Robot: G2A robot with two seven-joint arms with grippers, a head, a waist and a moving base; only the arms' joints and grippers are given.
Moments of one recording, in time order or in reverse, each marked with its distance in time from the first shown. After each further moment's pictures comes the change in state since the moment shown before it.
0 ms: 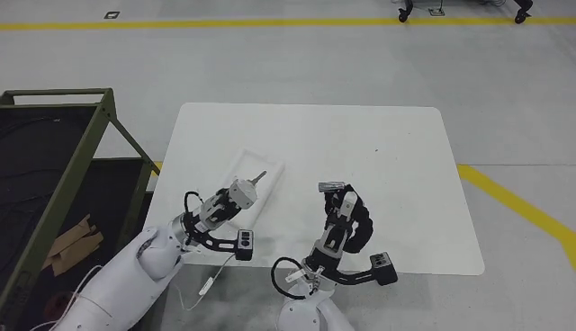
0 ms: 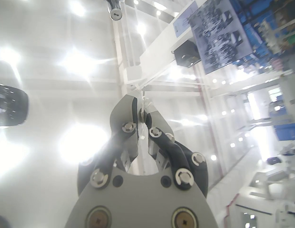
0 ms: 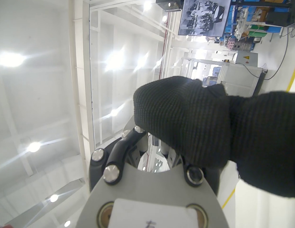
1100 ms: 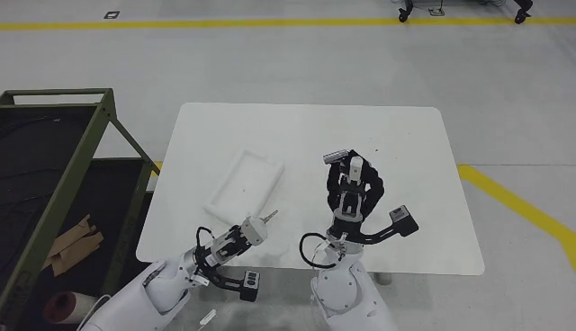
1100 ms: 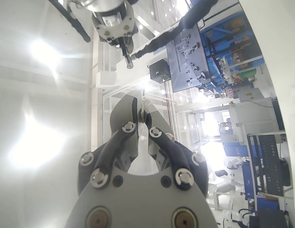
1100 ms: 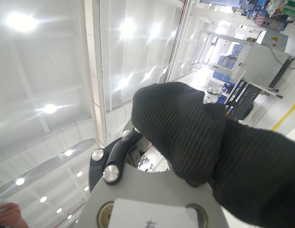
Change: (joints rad) left arm 0.115 0.003 0.111 -0.026 -0.070 0.000 0.020; right arm 0.058 0.047 0.237 -0.026 0.081 -0.152 0.459
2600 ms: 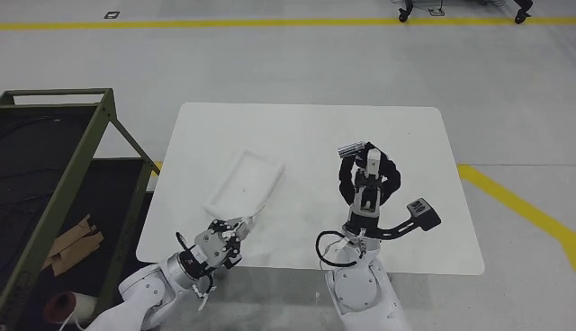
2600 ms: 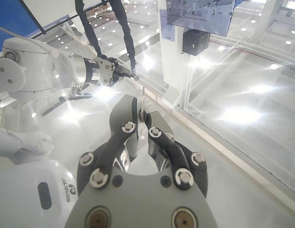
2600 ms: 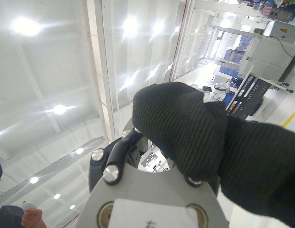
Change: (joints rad) left arm 0.251 0.044 -0.341 -0.281 1.242 -0.701 -0.507; right arm -0.038 0.013 0.070 -0.125 0.034 -0.033 0.094
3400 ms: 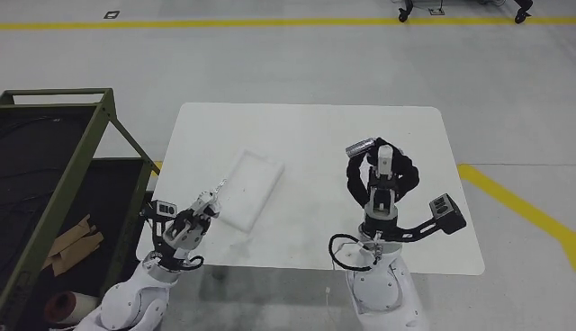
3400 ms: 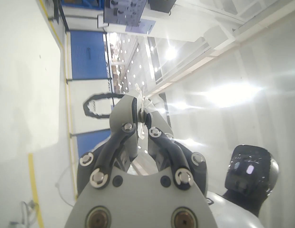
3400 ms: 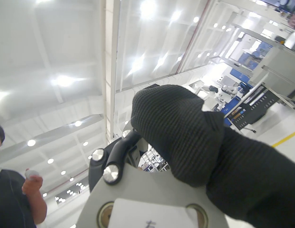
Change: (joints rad) left arm 0.109 -0.014 -0.148 -0.047 1.110 -0.957 0.280; right arm -0.046 0.022 0.081 -0.133 -0.121 -0.009 0.112
